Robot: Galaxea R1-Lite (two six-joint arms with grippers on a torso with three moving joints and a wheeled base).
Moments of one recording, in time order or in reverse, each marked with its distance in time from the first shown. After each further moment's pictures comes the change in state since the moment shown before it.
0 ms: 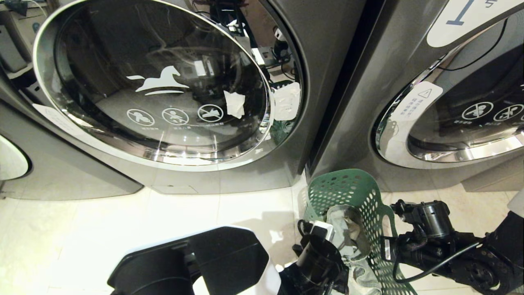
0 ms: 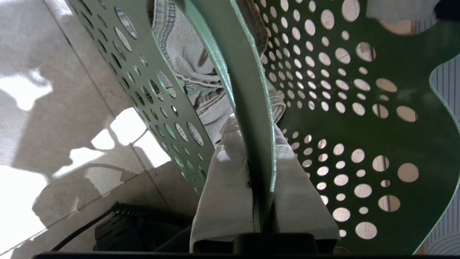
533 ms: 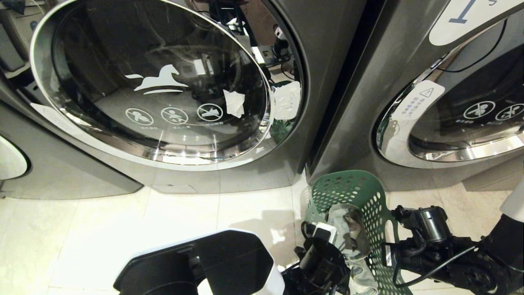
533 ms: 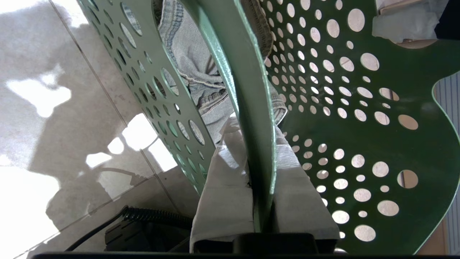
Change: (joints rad) left arm -0.010 0.018 -0.017 0.000 0.038 0.036; right arm 0.000 0.029 0.021 0.000 -0.019 0.010
